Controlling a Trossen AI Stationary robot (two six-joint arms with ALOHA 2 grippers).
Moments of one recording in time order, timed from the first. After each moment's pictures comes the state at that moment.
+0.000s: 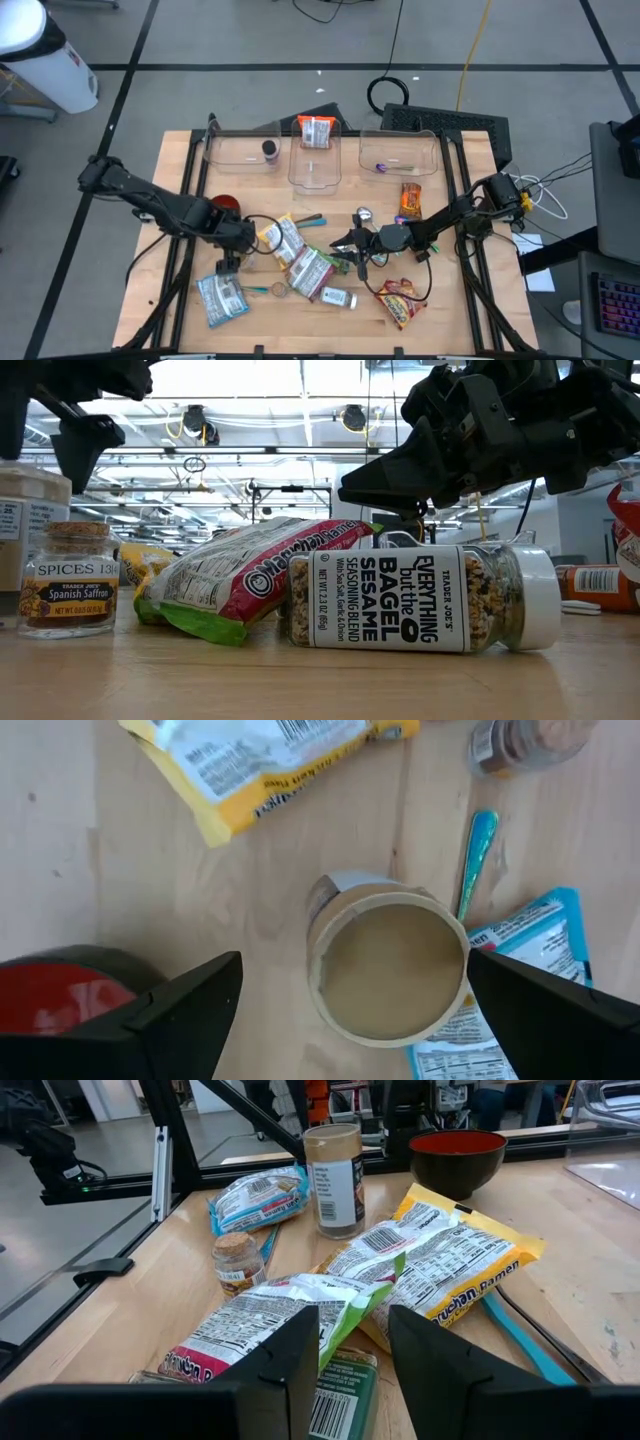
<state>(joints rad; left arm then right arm) -0.36 1.23 0.97 -1.12 0.04 -0.46 0.26 1.78 0.56 1.04 0.16 0.17</state>
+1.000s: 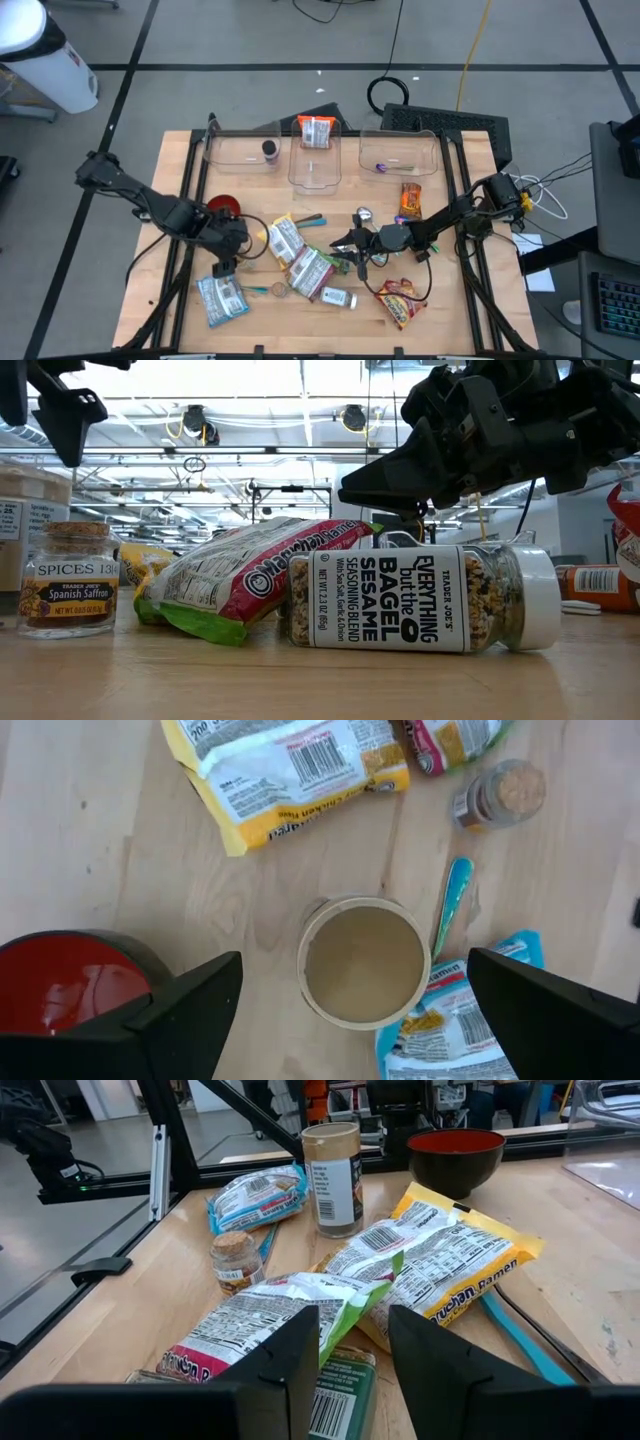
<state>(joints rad) -0.48 1.16 0.99 -1.10 -0.09 -0.67 0.26 1.78 0.56 1.04 0.16 0.17</state>
